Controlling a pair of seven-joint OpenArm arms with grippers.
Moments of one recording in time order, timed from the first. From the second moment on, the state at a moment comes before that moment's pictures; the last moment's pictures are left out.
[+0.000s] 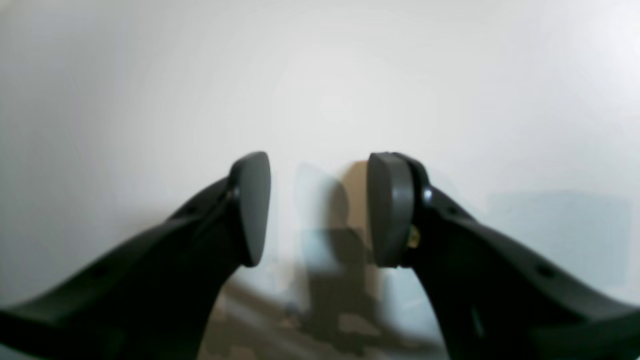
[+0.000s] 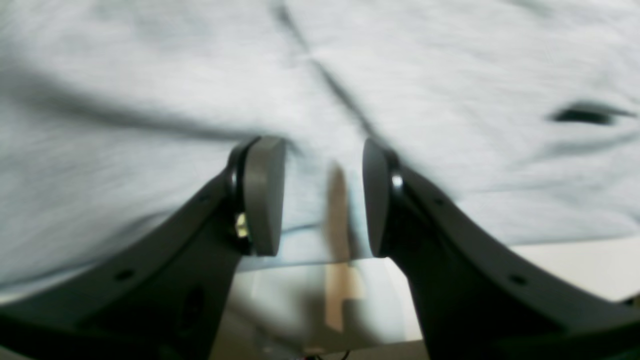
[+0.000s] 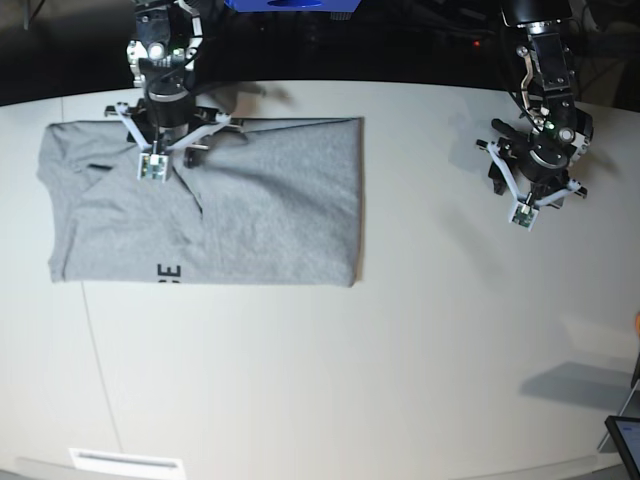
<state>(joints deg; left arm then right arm) 14.5 -18.4 -20.6 97.0 3.8 -31.8 42.3 -30.6 -0.7 -8.6 114.2 -3.8 -17.4 -39.3</state>
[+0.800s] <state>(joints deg) 11.9 -9.4 -21.0 112.0 3.9 -40.2 43.4 -31.4 6.1 -5.0 114.5 -2.7 -20.0 -33.3</state>
